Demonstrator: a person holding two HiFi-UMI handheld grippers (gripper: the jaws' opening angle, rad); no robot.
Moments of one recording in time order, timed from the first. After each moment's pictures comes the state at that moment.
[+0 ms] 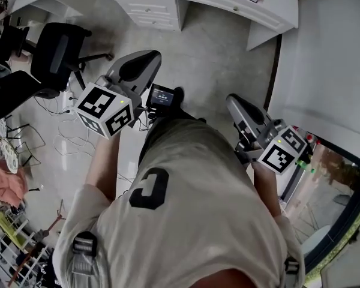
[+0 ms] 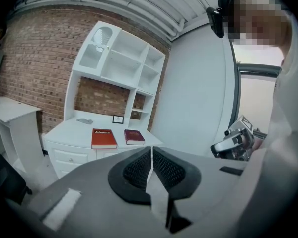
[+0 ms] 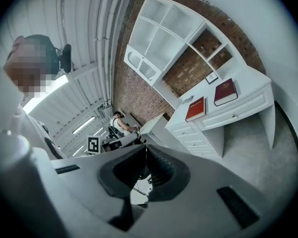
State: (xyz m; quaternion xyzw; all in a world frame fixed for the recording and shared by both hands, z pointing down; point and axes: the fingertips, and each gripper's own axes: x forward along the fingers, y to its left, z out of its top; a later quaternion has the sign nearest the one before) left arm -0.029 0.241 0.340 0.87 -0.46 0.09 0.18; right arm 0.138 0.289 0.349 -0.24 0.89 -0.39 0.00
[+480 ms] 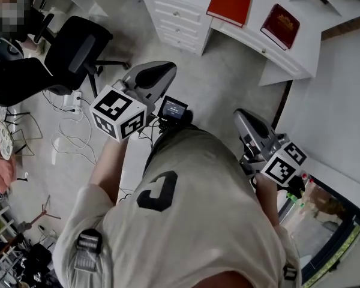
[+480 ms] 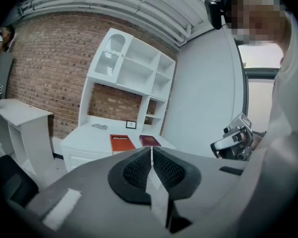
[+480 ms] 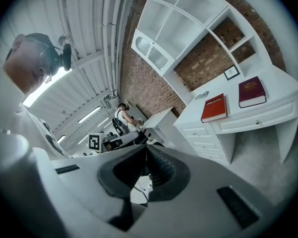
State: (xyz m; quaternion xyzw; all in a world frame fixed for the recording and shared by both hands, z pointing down) left arm -0.164 0.197 0.332 0.85 -0.49 0.06 0.18; right arm 0.005 0.226 0.333 -0.19 0.91 -0.36 -0.05
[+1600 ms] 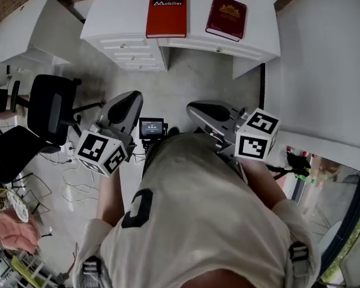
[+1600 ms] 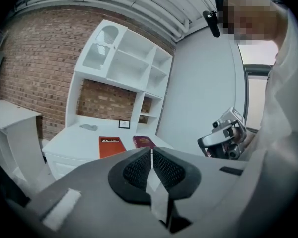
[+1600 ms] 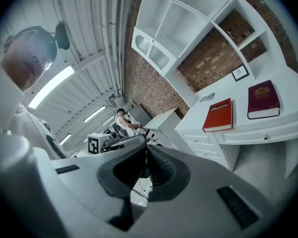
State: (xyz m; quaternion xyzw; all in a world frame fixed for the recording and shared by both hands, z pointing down) left arm -0.114 0.133 0.337 0.86 -0.47 0.07 0.17; right arm 0.000 0.150 0.329 -0.15 0.92 -0.36 -0.05
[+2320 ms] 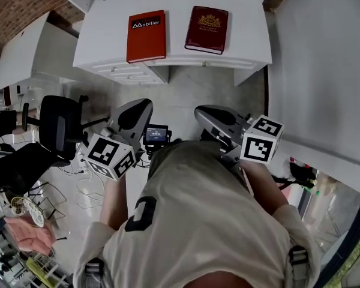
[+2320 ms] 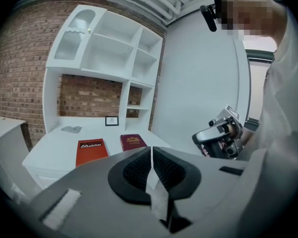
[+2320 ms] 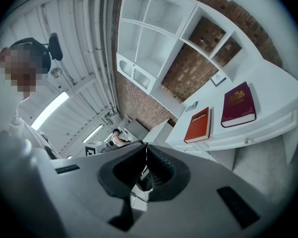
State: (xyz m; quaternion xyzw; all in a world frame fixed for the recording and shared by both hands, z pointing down) left arm 0.017 0.049 0.336 0.87 -0.43 0.14 0.16; right arm 0.128 0.061 0.337 -0.18 0.89 -0.41 0.03
